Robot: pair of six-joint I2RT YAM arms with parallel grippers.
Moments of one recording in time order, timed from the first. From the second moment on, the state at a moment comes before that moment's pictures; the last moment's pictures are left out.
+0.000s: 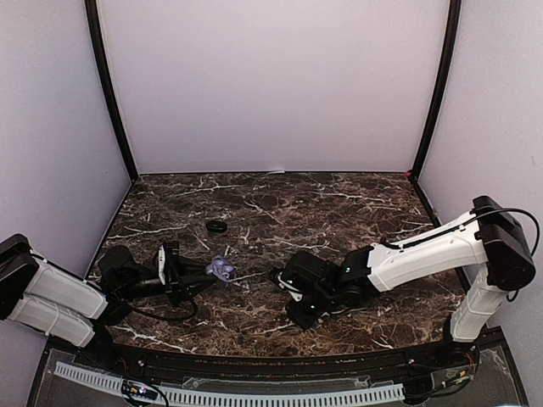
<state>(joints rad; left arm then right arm) -0.65 1.26 0.08 1.18 0.65 0.05 1.23 1.70 0.98 -0.40 0.08 0.40</state>
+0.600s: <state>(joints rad) -0.65 1.26 0.08 1.17 0.65 0.05 1.19 1.74 0.99 -0.40 0.08 0.37</state>
